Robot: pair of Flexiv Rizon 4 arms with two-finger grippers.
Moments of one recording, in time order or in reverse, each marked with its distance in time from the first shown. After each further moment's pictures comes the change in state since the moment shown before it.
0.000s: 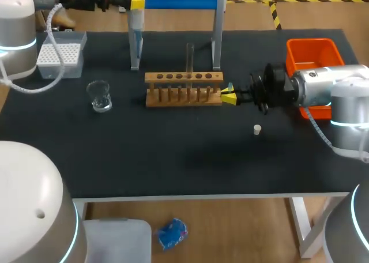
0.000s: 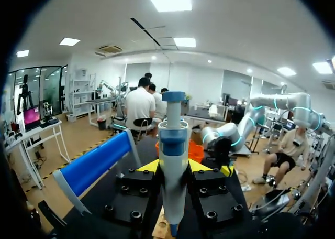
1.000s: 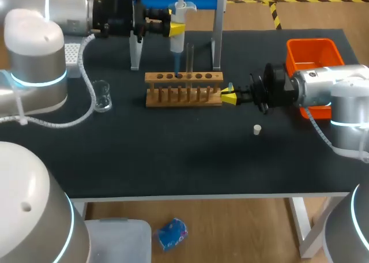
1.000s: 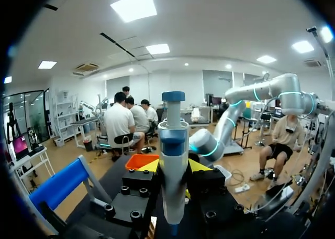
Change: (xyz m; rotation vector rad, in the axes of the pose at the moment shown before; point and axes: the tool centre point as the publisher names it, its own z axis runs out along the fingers) left arm 0.134 -0.028 0.067 0.097 0.115 0.156; right arm 0.000 0.000 0.000 0.000 0.000 0.000
